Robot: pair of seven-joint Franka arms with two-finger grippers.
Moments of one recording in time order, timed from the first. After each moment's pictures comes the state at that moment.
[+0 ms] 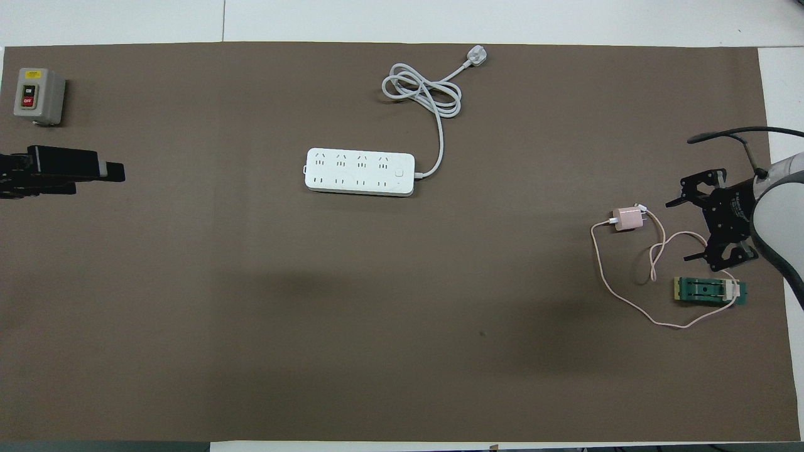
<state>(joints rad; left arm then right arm) 0.00 -0.10 0.00 -1.78 -0.45 1.77 0.04 -0.06 0.07 -0.14 -2.00 0.19 1.88 1.11</state>
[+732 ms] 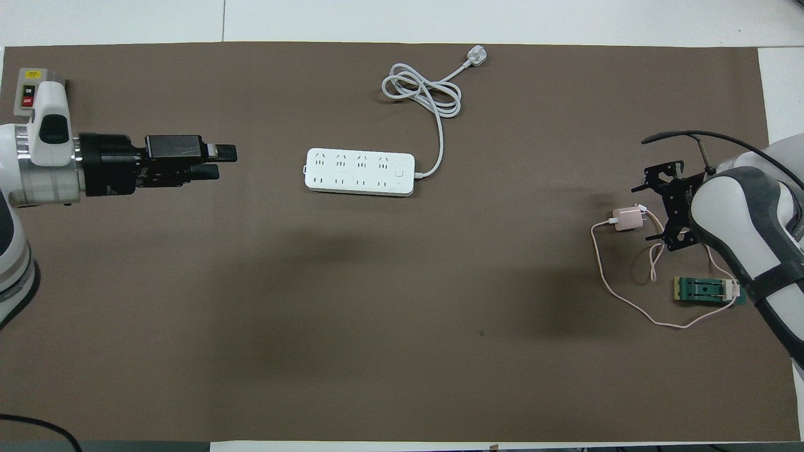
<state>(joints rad) -0.05 0.06 0.00 -1.94 -1.10 1.95 0.35 -0.04 0.23 -0.13 -2.03 0.29 2.13 1.03</state>
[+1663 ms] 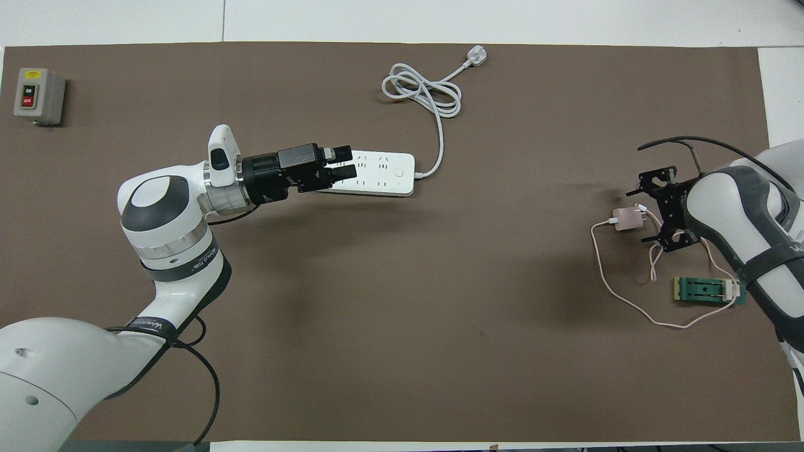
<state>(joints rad) -0.24 0.36 -0.03 -1.98 -1.82 1.87 0.77 -0.06 0.29 -0.14 -2.04 0.35 2.18 0.90</state>
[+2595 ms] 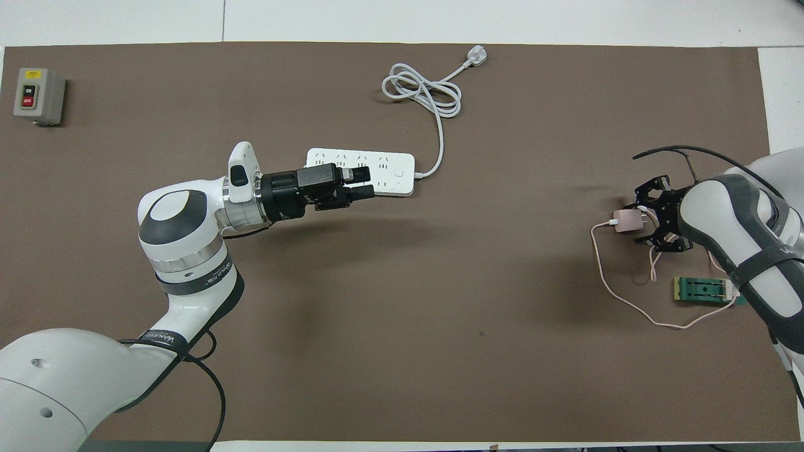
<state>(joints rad) -0.26 0.33 -0.04 -2.04 -1.83 1.83 0.77 -0.07 0.30 -0.14 -2.07 0.35 2.21 0.88</state>
